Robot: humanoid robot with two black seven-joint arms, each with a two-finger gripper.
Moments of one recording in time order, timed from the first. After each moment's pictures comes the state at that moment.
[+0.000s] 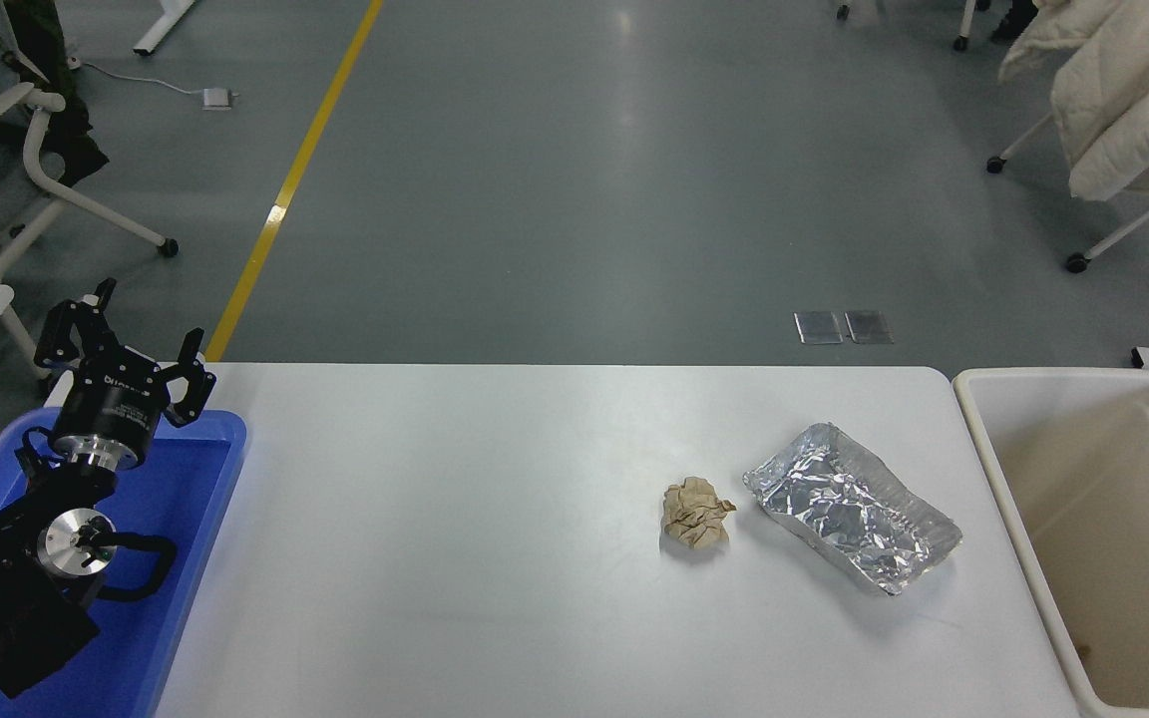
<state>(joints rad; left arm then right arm) -0.65 0.38 -0.67 -0.23 -0.08 -0.64 -0.64 0.57 -0.74 0.69 0.72 -0.15 -0.04 0.10</state>
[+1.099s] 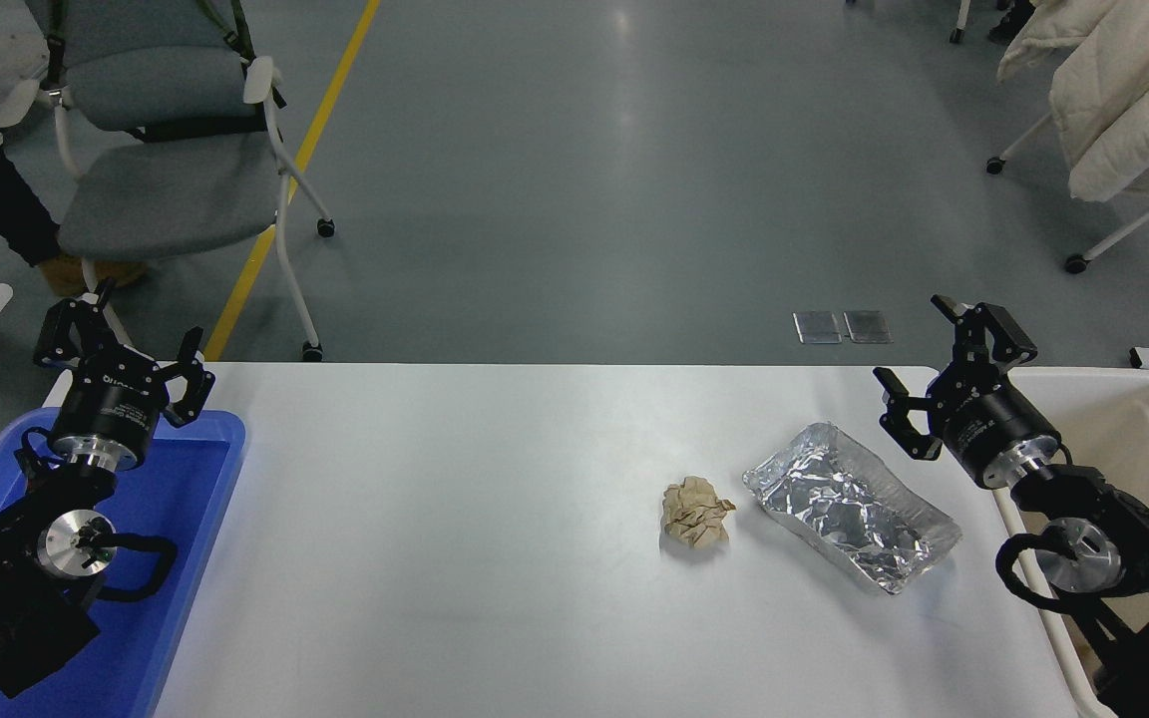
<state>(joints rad) -0.65 0.38 -0.67 -0.24 -0.08 -0.64 -0.64 0.38 -0.35 1.12 1.01 -0.46 0.15 0.20</state>
